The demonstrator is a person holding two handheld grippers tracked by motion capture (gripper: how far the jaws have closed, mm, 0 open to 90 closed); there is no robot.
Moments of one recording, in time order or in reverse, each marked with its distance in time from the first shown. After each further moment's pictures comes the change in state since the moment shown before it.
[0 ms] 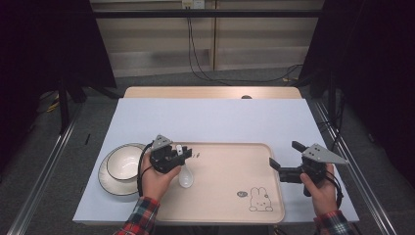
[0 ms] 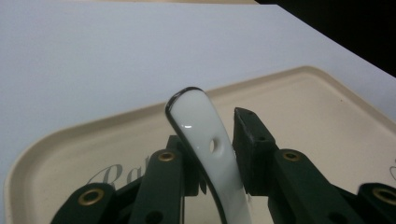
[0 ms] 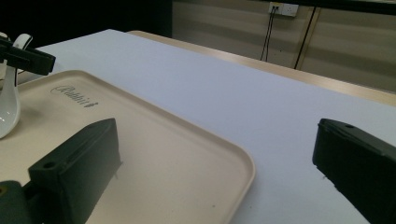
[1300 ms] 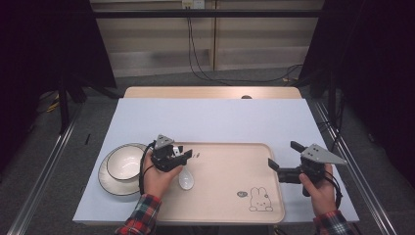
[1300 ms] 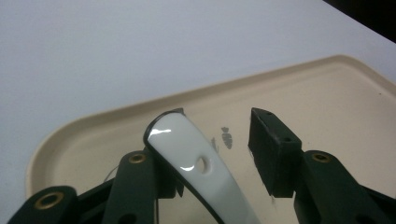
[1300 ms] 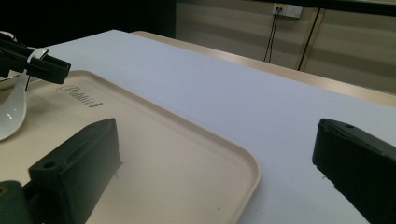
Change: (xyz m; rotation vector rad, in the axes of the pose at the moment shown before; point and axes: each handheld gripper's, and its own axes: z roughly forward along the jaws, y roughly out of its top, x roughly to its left) left arm 0.006 -0.003 0.011 0.043 0.071 -0.008; right arm 0.003 0.000 0.001 -0.002 0.017 -0.007
